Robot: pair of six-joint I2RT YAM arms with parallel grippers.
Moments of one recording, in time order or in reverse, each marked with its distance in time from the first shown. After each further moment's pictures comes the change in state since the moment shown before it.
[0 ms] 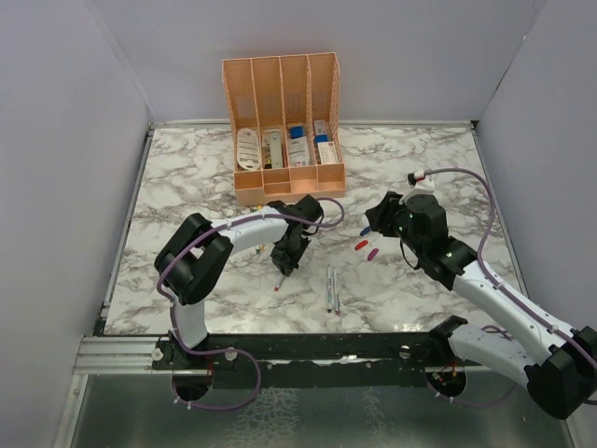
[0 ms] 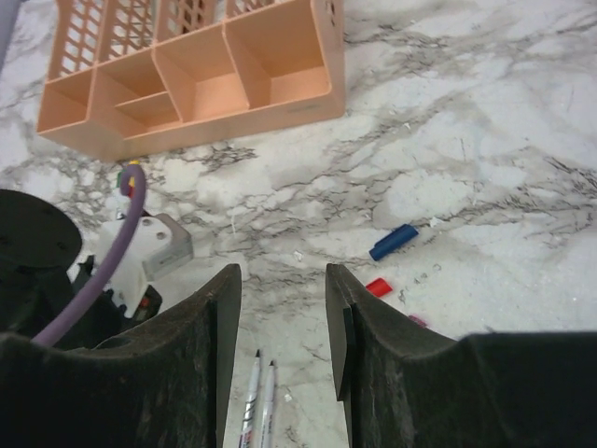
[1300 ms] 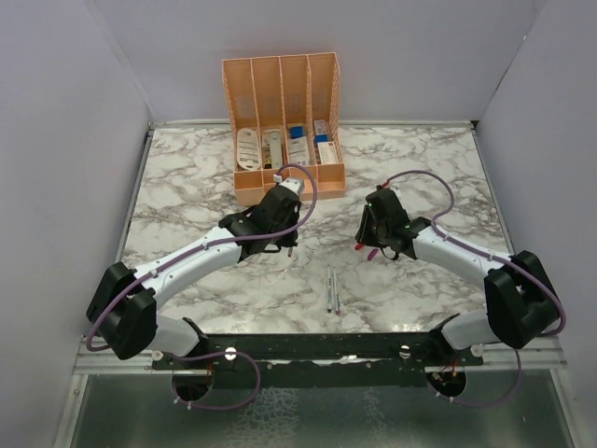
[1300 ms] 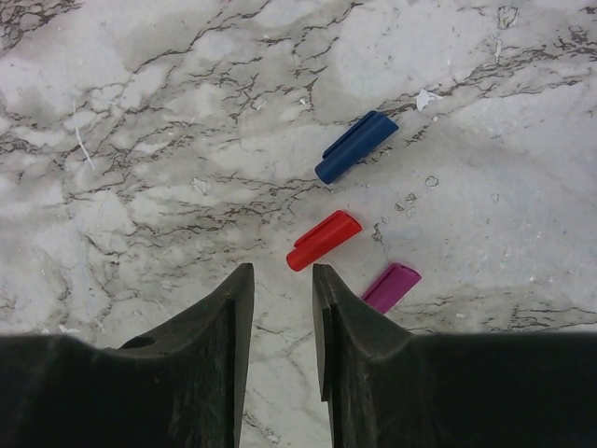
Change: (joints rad) left arm 0.003 -0.501 -0.196 0.369 -0.197 -0.164; right arm 0.000 0.449 0.098 -0.151 -0.023 0.110
